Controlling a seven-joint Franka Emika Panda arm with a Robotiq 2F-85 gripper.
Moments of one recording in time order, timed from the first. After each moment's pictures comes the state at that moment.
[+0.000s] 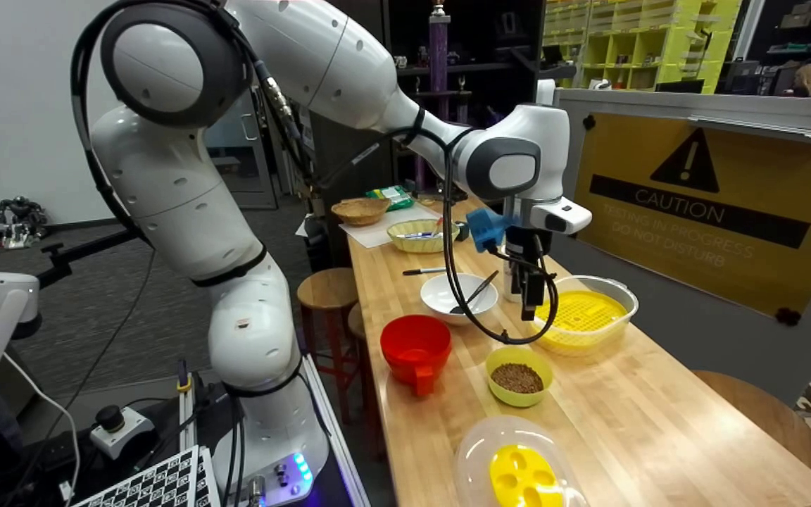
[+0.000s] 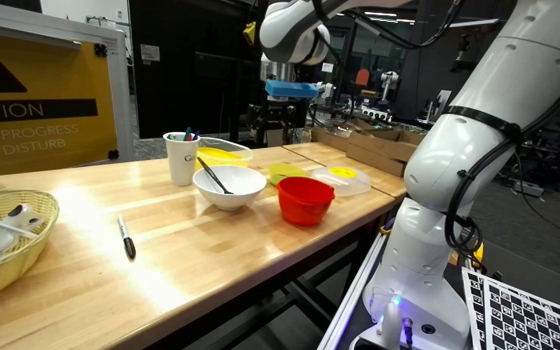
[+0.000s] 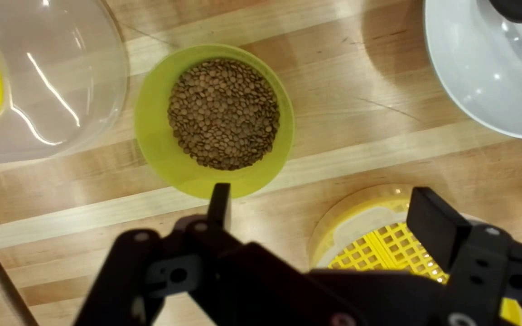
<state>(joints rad) -0.16 -0.25 -0.07 -2.39 -0.08 2.15 0.37</state>
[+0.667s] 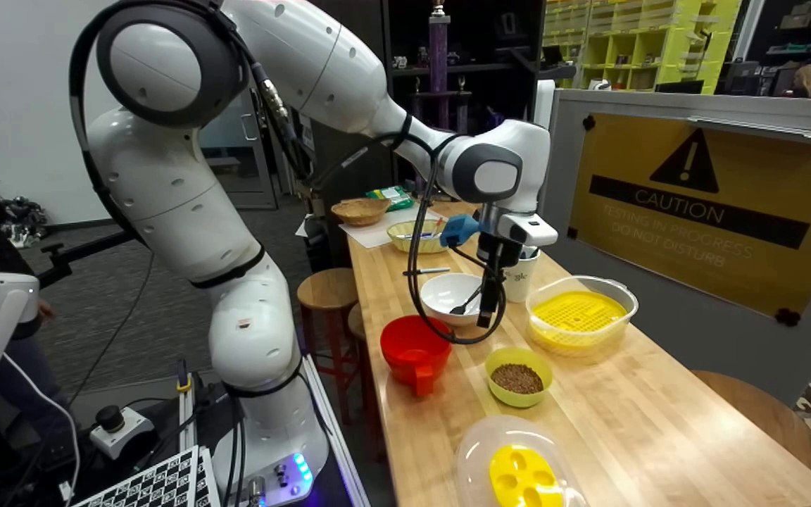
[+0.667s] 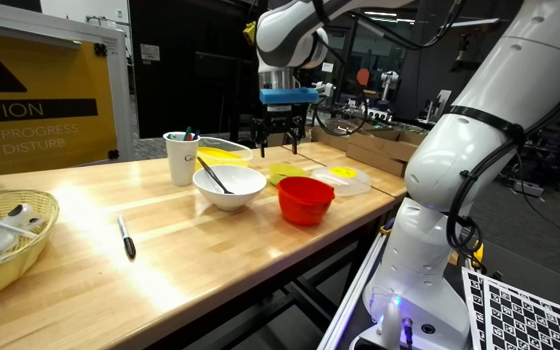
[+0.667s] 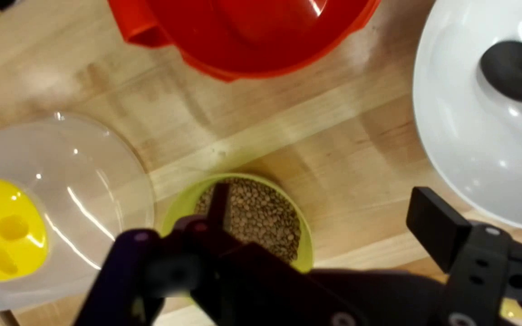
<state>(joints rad) -0.15 -0.28 -0.02 -2.45 -0.06 1.99 0.61</state>
